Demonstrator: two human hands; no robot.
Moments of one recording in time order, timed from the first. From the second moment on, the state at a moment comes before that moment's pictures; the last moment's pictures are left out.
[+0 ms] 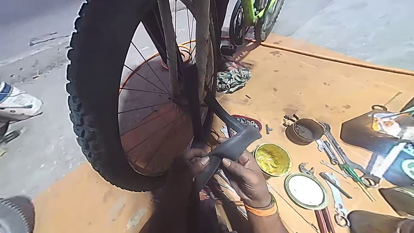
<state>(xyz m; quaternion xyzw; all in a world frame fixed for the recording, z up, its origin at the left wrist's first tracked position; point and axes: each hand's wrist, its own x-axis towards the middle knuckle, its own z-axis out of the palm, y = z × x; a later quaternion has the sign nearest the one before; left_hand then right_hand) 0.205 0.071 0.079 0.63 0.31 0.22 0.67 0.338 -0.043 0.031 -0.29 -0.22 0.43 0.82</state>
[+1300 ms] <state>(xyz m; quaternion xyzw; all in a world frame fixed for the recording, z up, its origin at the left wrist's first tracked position) 0.188 0.063 0.063 0.75 0.29 0.23 0.55 0.333 -0.052 0.030 -0.31 -0.24 0.43 0.81</state>
